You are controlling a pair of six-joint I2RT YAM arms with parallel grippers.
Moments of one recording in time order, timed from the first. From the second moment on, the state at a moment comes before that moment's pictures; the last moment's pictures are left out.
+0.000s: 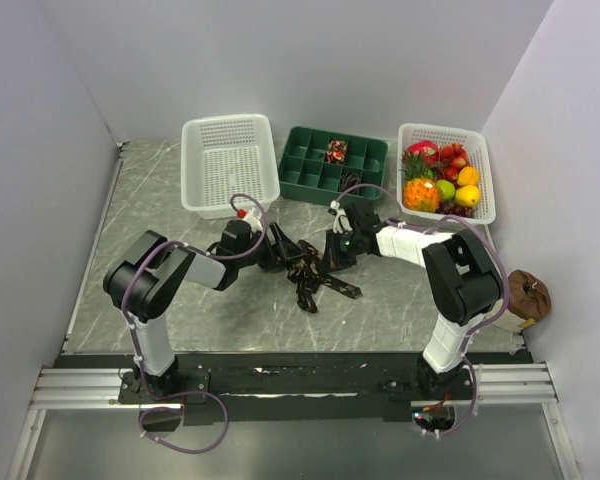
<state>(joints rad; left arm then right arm) -0.52 1.84 0.69 0.71 0.41 -0.95 0.44 1.77 0.99 -0.25 -0.49 0.36</state>
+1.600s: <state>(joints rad) -0.88 1.86 1.16 -0.15 -0.51 -0.45 0.42 1.72 1.13 -0.13 -0.52 0.44</state>
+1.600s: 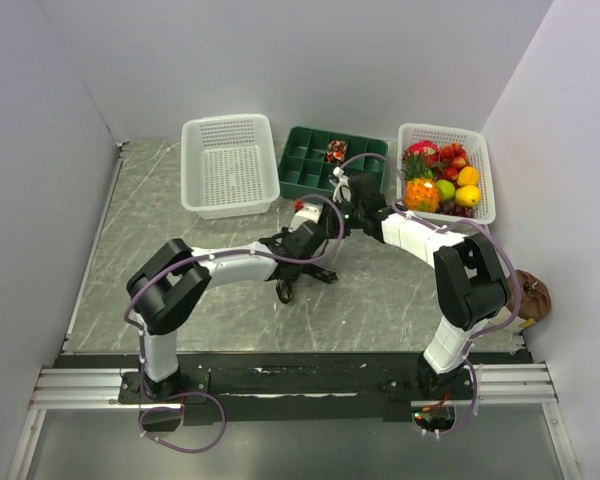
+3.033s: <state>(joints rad) -0.98 1.85 1.21 -0.33 -0.81 -0.44 0.56 2.07 1.23 -0.01 -0.62 0.55</state>
